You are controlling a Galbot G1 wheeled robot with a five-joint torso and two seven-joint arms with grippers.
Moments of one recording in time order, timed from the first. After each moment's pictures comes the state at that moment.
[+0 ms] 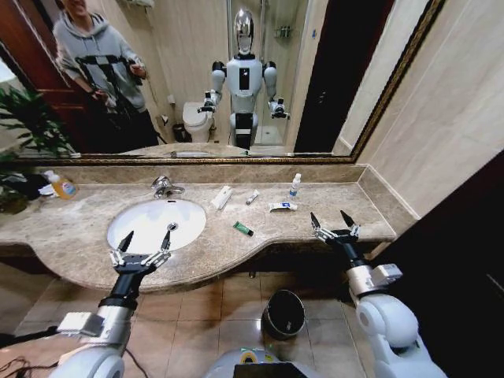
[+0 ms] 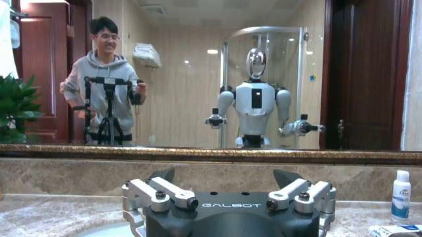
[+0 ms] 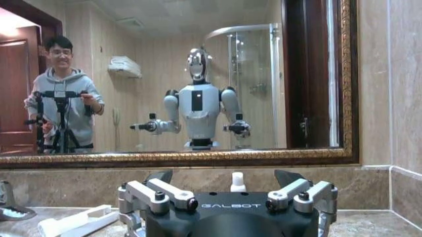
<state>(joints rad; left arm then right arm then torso) 1.84 -1.36 -0.82 -2.47 -0.37 0.04 0.05 -1.53 1.33 0.70 2.28 0.34 -0.11 -0.07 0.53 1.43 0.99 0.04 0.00</state>
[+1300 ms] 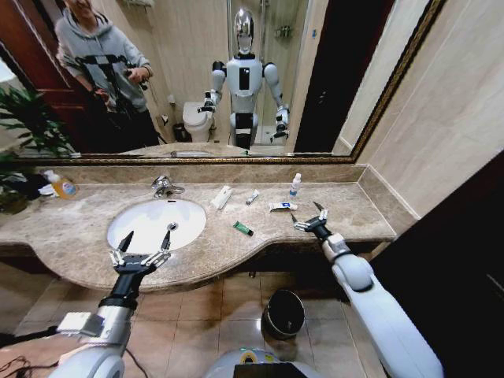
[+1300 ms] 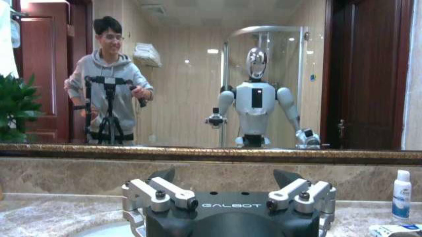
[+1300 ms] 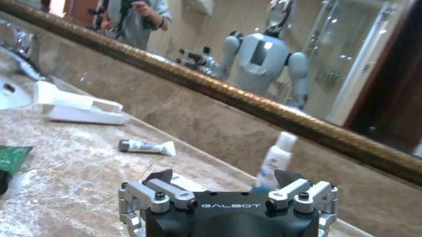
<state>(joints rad) 1.84 -1.36 -0.82 -2.47 -0.37 0.04 0.05 -1.04 1.07 0.34 1.76 0.10 -0.11 -0.08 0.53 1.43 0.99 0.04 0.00</state>
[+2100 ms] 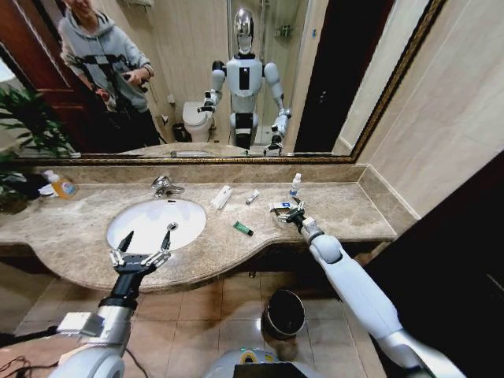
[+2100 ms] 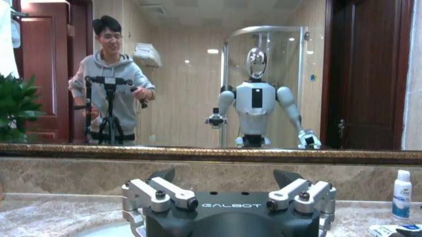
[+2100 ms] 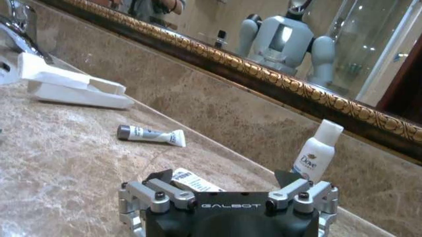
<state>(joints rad) 1.84 -1.36 -0.82 -2.47 -0.37 0.04 0.05 -0.81 1.09 0.18 1.51 0.11 -0.09 -0.09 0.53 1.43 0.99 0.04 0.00</state>
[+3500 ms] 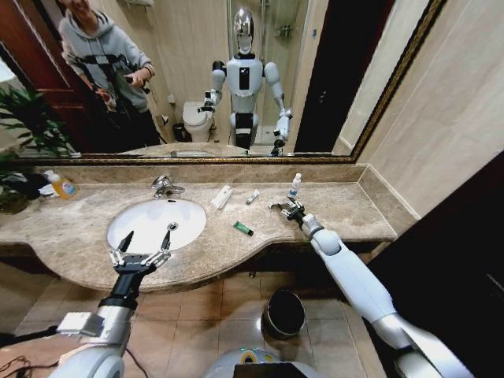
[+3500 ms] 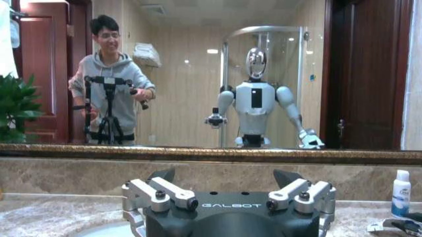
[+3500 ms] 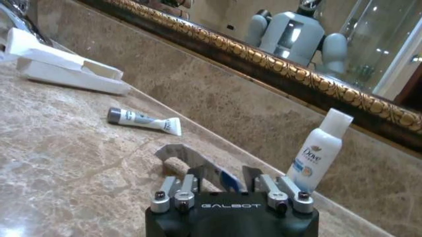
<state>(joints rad) 1.84 -1.36 -0.82 -2.47 -0.37 0.04 0.05 -0.73 1.09 0.14 1.36 0.10 -0.01 -0.14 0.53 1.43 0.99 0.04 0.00</state>
